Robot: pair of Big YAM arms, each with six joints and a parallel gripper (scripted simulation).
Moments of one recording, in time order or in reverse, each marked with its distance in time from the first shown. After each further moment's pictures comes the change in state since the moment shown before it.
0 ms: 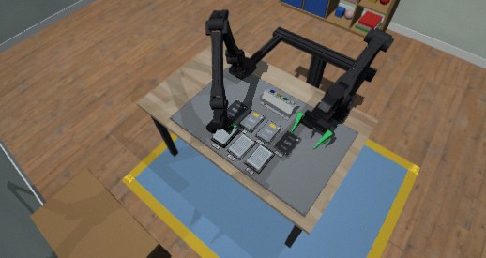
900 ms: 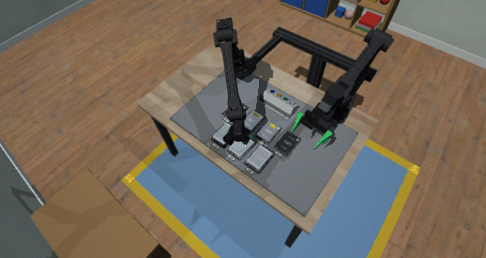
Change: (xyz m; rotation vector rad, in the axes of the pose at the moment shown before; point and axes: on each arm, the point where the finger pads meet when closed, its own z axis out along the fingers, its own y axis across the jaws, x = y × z) left arm 0.000 0.000 0.000 0.000 0.000 0.000; right arm -0.002 0.117 0.001 -0.008 -0.006 0.010
